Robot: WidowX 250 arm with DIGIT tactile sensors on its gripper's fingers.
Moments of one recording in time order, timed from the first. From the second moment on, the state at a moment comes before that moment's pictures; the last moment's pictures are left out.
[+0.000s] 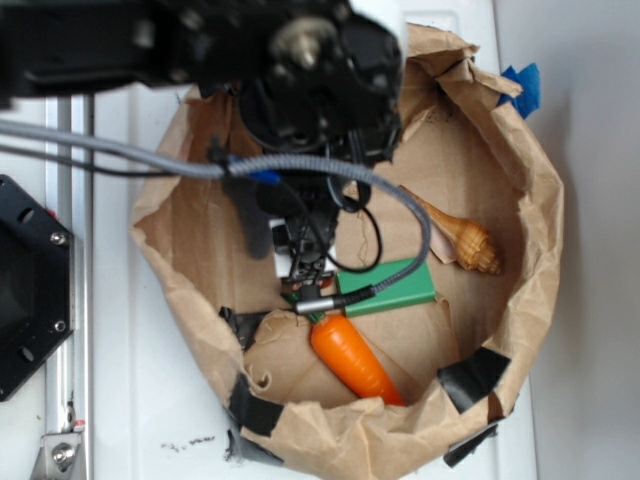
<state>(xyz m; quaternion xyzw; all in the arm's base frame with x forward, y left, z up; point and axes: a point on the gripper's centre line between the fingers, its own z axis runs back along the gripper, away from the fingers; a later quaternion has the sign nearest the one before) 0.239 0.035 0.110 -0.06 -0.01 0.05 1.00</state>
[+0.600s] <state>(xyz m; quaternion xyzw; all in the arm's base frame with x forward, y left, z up) 0.225 0.030 0.073 -0.03 0.02 0.04 1.00</state>
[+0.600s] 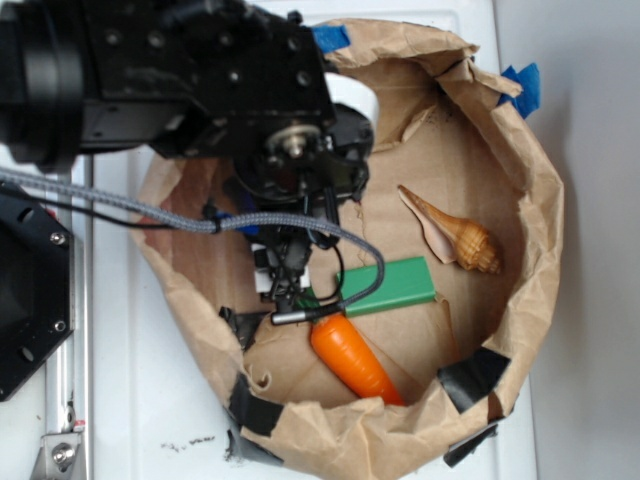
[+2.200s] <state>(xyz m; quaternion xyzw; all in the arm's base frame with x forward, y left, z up) 0.248 0.061 0.040 -0.04 0.01 0.05 1.00</state>
